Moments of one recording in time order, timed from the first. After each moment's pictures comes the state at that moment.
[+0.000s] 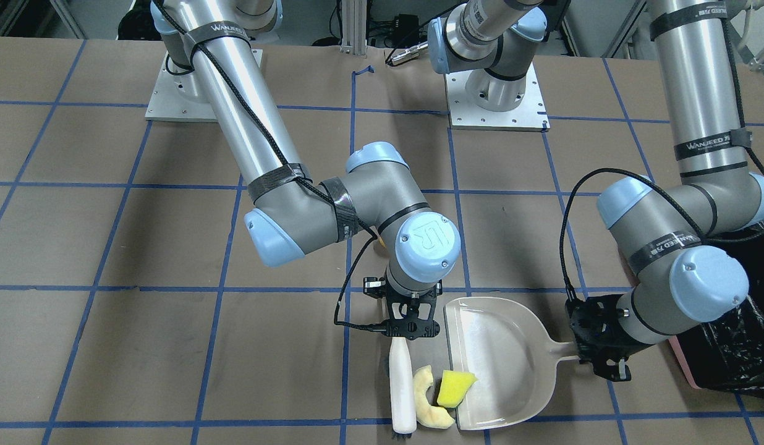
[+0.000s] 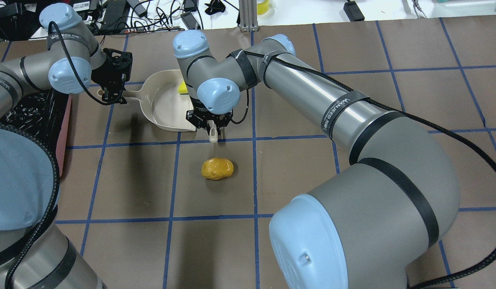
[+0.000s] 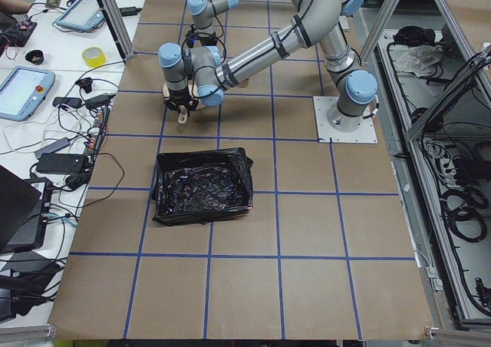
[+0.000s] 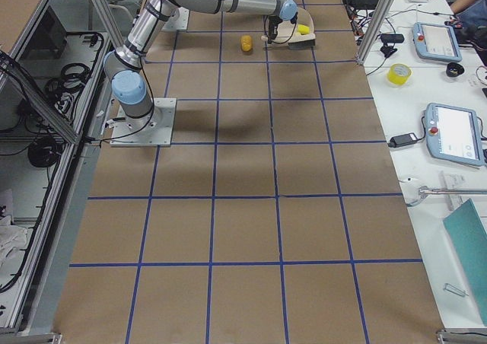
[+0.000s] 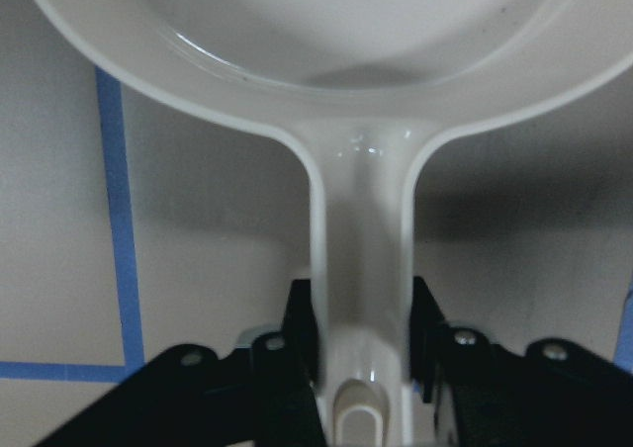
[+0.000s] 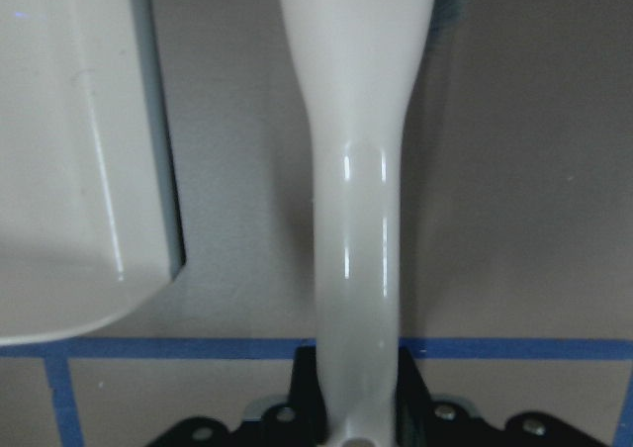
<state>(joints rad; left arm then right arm) -1.33 -2.14 -1.51 -1.04 1.57 1.77 2.09 -0.76 1.12 -1.80 -1.49 0.49</state>
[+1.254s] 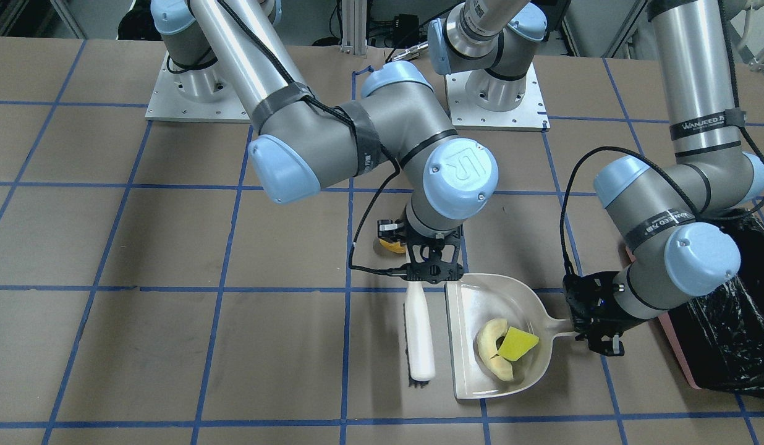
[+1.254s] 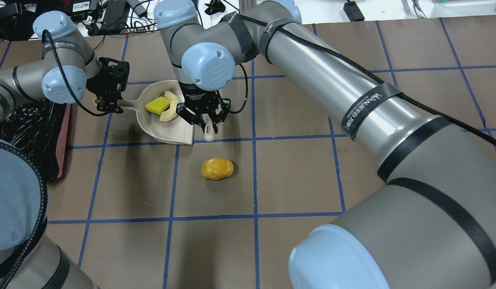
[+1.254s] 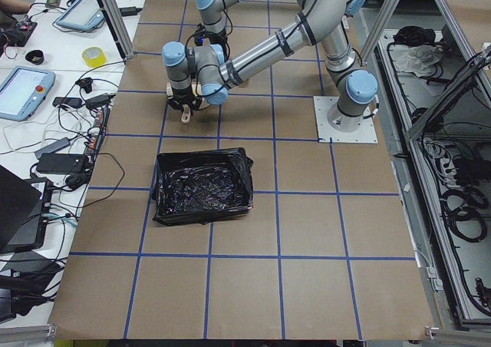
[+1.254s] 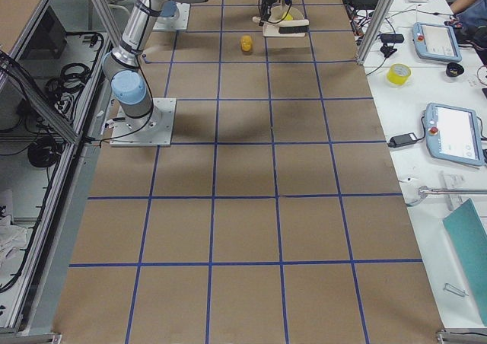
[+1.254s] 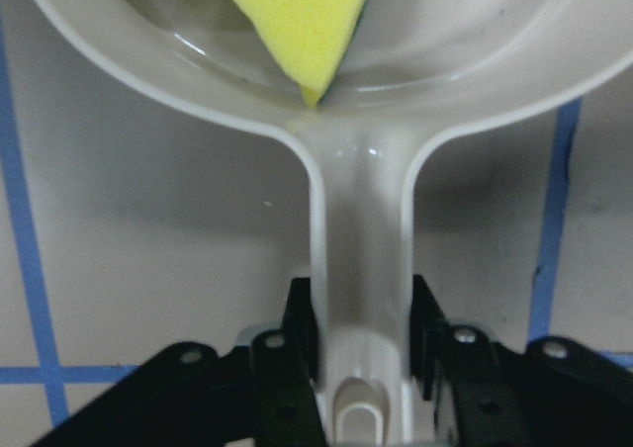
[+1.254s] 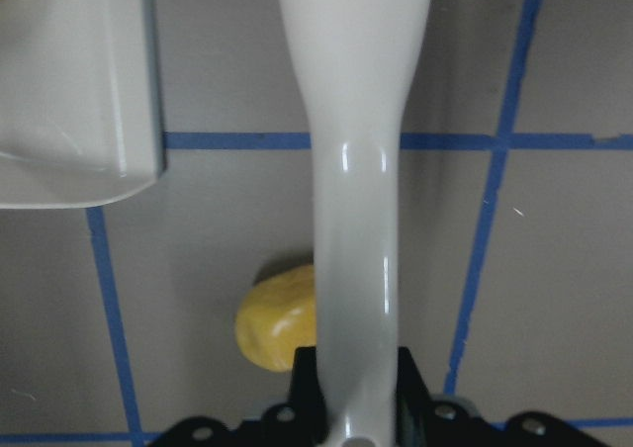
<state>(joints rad) -1.30 -2.05 -1.64 -1.04 1.58 1.85 2.08 -0.92 1.09 -1.47 -1.49 0.49</state>
